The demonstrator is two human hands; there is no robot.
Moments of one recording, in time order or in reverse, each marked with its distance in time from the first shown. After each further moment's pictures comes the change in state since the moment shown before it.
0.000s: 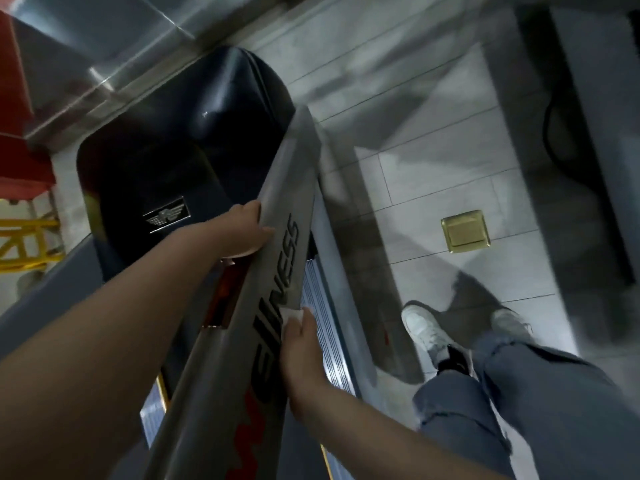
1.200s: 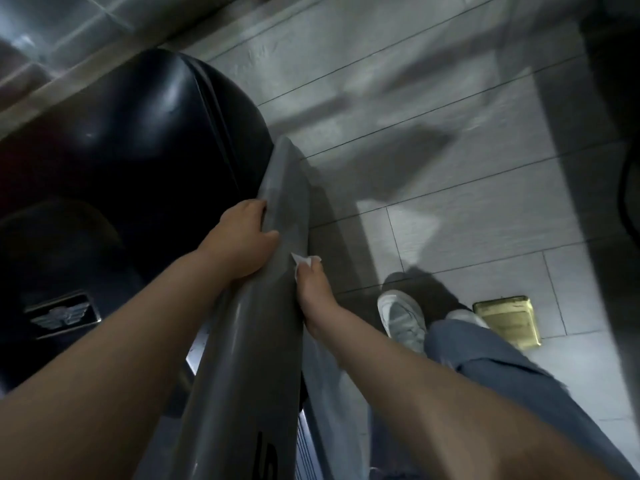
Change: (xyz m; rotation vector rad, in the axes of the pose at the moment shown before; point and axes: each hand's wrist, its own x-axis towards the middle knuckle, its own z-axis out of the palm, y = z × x) left_hand 0.296 0.037 -0.038 -0.182 0.171 0.177; right_hand 0.415 -0.149 -0.020 -0.047 0.094 -0.047
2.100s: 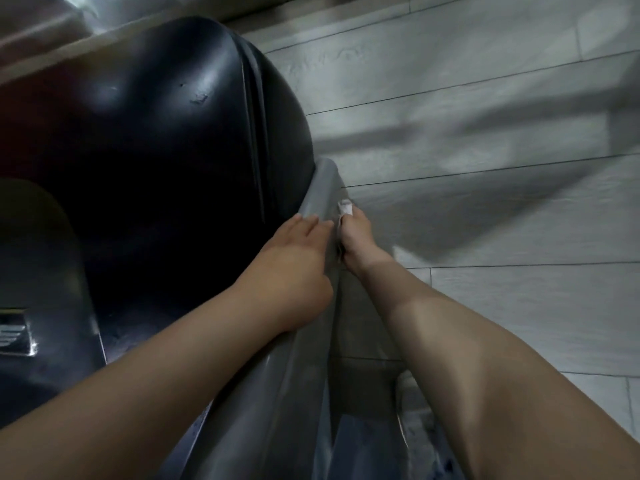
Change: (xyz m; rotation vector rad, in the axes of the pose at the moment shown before) left_hand 0.066 0.001 0.020 0.026 0.046 0.139; right_hand 0.229 -0.095 0.013 0.005 0.040 -0.191
